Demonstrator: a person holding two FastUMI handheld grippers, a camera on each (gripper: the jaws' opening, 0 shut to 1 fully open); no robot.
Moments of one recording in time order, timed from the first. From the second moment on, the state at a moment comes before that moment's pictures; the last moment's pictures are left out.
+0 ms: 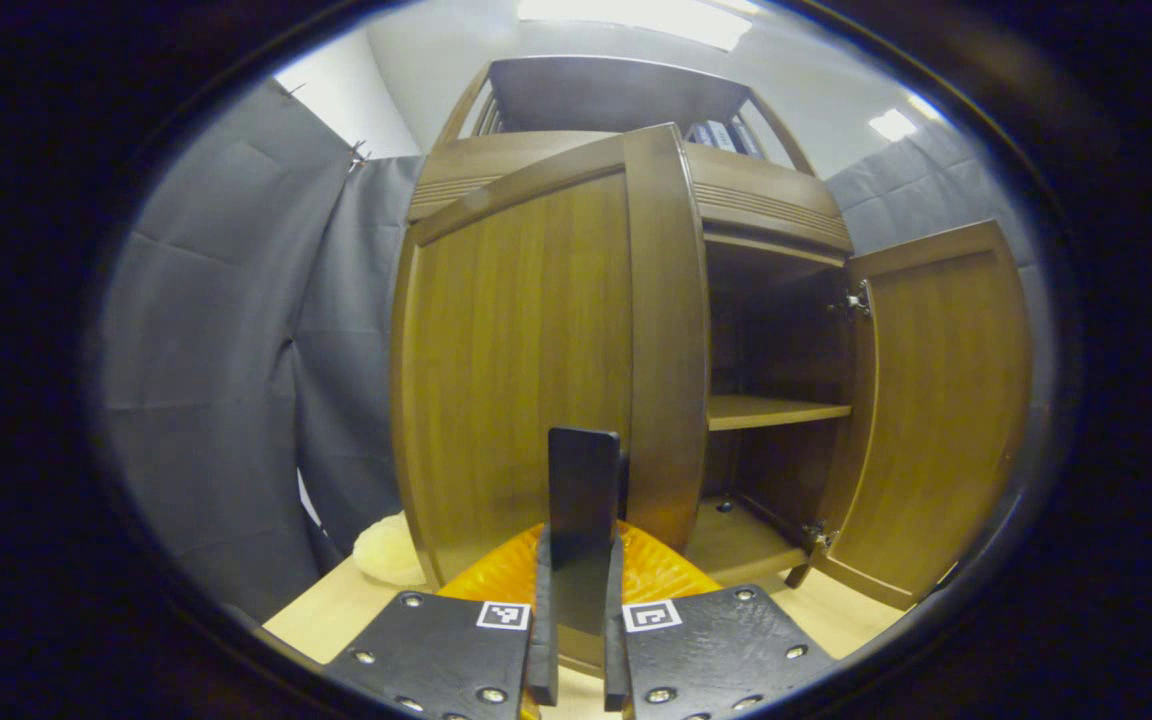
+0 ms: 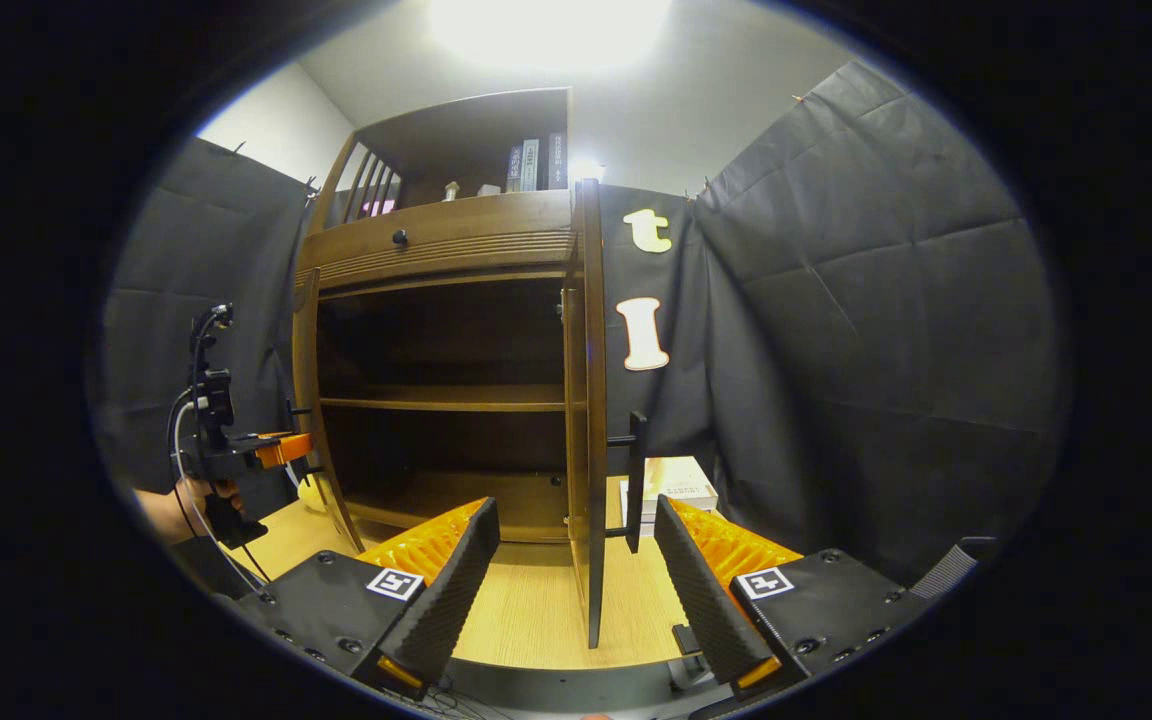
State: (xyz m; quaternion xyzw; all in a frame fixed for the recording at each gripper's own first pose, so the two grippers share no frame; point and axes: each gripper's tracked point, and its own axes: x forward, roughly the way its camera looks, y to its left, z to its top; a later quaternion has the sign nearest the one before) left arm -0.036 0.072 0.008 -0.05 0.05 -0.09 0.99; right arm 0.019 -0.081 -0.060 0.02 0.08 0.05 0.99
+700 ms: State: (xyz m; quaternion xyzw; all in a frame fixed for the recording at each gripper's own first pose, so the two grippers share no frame) left arm -0.067 0.119 0.001 -0.04 0.06 -0.07 0.99; right arm 0.033 -0.072 -0.059 0.05 0.08 0.08 0.99
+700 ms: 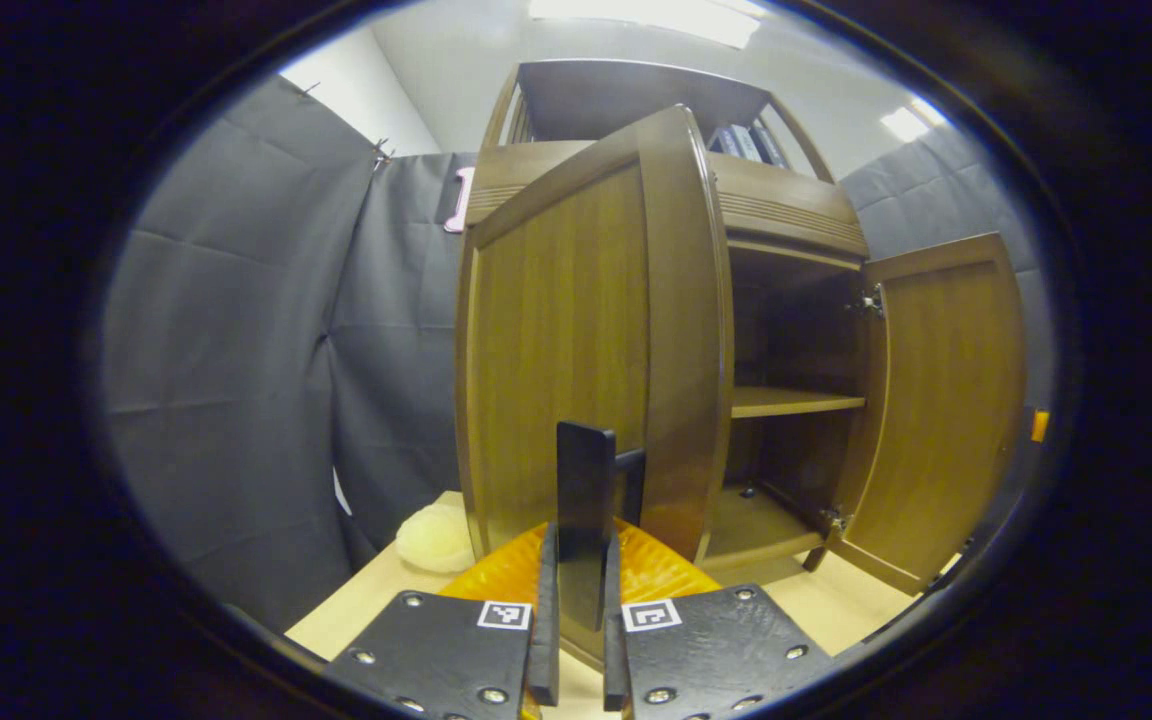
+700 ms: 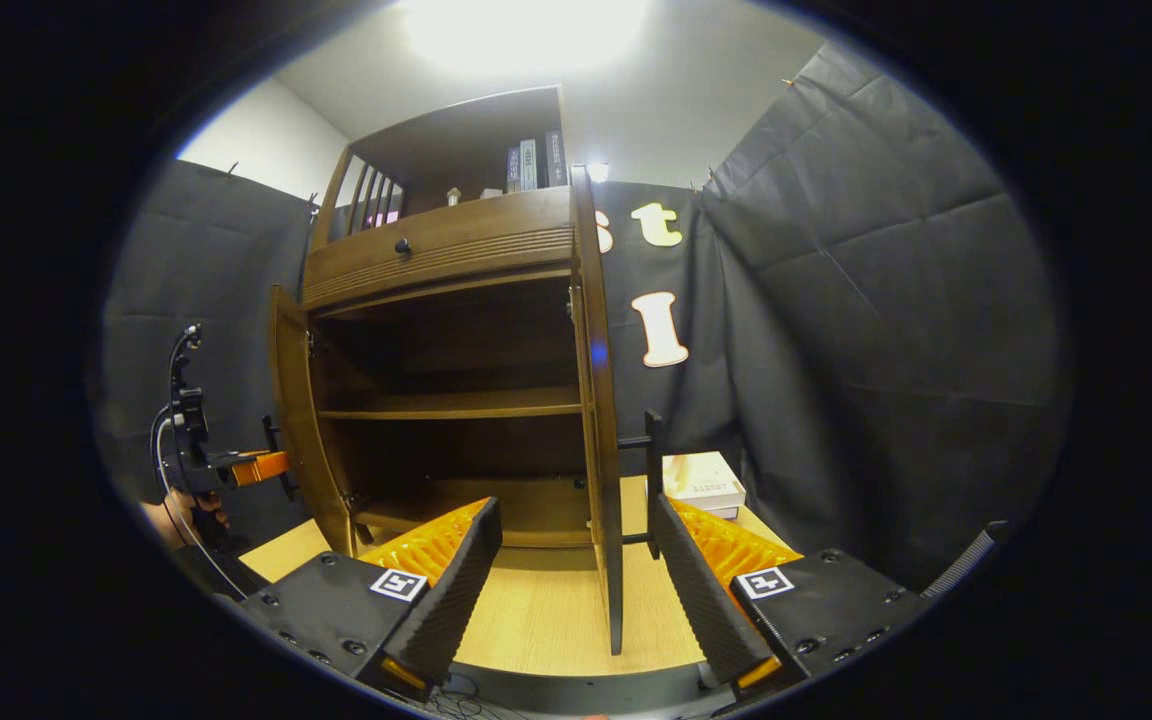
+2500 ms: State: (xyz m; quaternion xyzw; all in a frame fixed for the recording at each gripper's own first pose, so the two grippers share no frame) left arm -0.184 0.326 0.010 -0.06 0.05 0.04 1.00; right arm 0.019 0.025 -0.024 0.03 0.06 0.09 0.99
